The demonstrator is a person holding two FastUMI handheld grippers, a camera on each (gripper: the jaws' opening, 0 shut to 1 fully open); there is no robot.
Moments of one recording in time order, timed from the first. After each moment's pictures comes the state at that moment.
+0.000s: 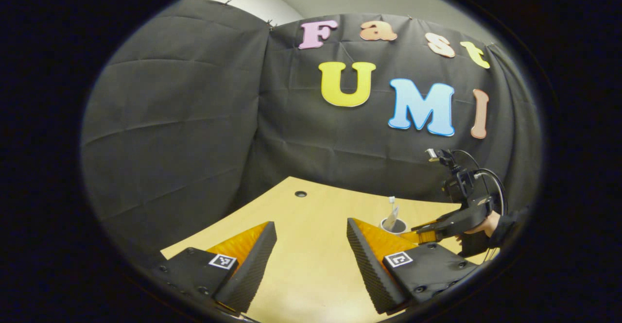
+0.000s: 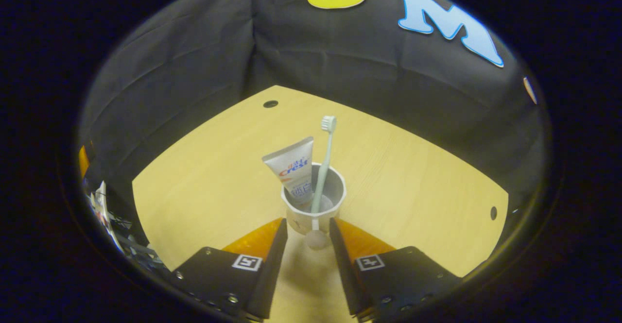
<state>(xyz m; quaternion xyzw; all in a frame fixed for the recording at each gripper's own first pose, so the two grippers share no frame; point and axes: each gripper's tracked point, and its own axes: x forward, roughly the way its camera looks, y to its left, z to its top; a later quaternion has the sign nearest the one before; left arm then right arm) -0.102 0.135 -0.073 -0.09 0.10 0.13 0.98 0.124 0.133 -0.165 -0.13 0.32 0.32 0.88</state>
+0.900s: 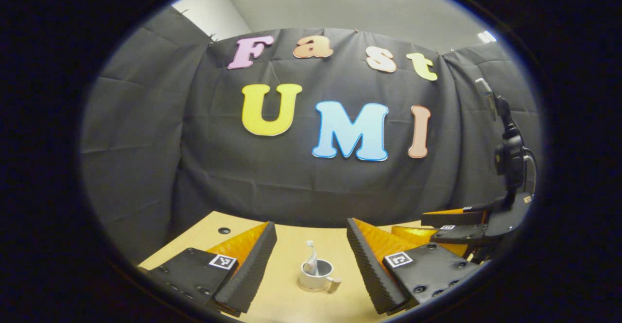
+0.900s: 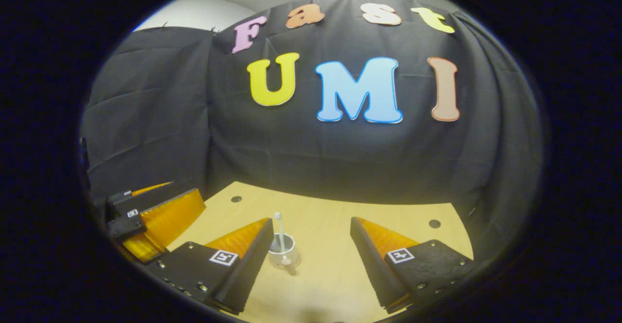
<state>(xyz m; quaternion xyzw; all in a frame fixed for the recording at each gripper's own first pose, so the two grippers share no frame) 0.020 -0.009 0.027 -0.07 0.02 -0.07 1.00 0.066 0.026 0.028 -0.01 0.08 0.15 0.99</state>
